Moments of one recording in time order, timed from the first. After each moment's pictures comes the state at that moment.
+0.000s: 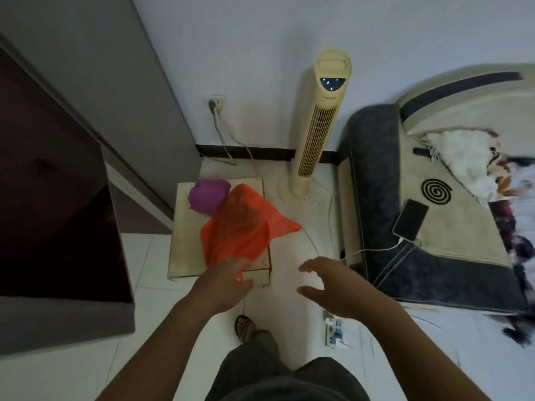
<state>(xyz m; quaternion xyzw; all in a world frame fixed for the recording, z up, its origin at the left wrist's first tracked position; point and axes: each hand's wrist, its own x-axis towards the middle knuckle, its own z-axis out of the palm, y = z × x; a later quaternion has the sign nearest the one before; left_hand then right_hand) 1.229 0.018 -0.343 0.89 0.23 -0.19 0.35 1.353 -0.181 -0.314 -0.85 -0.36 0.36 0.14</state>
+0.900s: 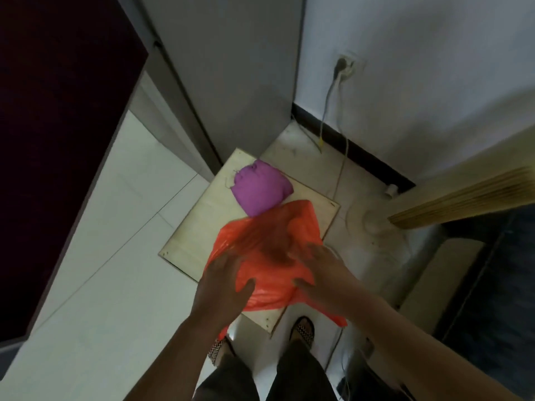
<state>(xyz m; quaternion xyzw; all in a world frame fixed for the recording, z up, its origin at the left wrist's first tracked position) 1.330 0.099 -0.535 0.75 0.55 -0.02 0.35 1.548 0.045 -0.541 -0.68 -0.63 0.37 0.02</state>
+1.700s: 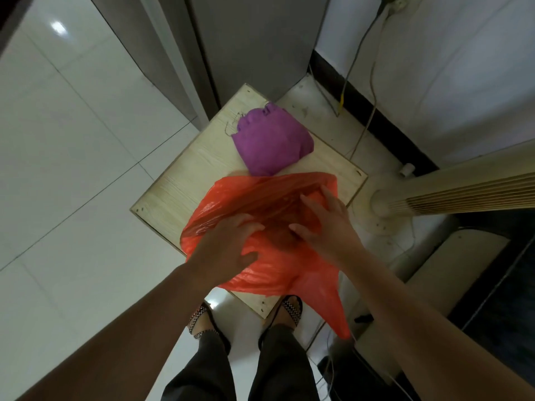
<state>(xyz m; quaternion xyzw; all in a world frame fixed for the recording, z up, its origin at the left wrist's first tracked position) 1.326 0.127 -0.637 0.81 0.44 -0.10 0.37 1.546 0.085 -0.655 -0.76 -0.53 0.36 0.06</state>
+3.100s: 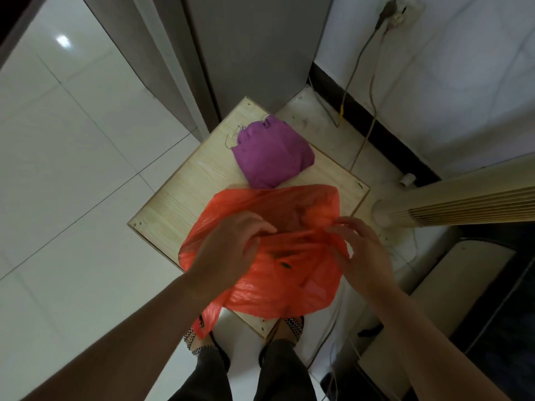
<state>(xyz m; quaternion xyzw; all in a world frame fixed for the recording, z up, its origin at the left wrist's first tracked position) 1.339 0.142 -0.631 0.82 0.42 0.13 0.37 1.576 0.052 -0.647 -0.76 -0.58 0.25 0.15</state>
